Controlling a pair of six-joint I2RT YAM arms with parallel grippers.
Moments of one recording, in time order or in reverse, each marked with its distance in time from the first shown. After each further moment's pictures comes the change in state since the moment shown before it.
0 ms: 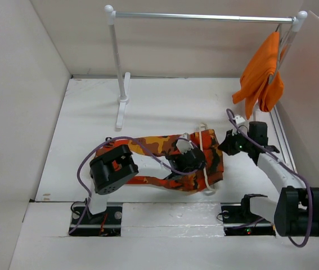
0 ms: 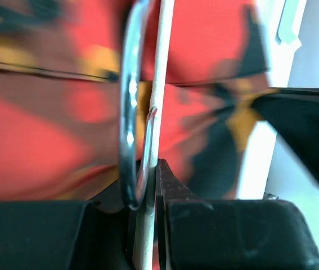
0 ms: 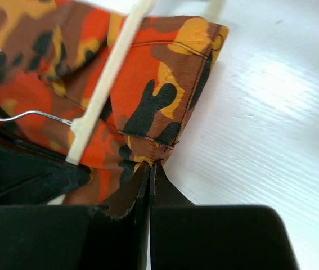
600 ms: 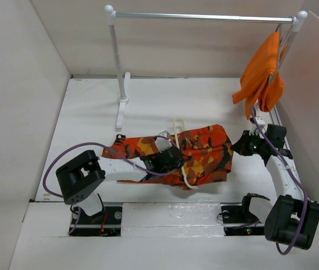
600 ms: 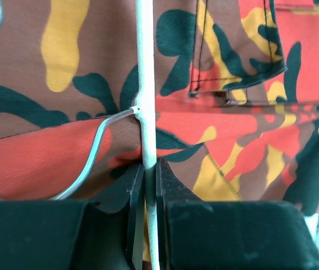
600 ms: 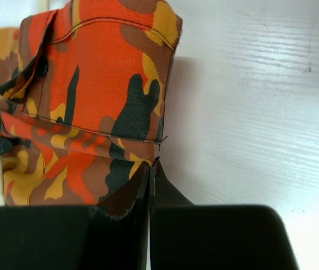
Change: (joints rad) left arm 0.080 -0.323 -0.277 -0.085 -0.034 0.160; right arm -0.256 -0.115 0.037 -0.189 -0.014 0.080
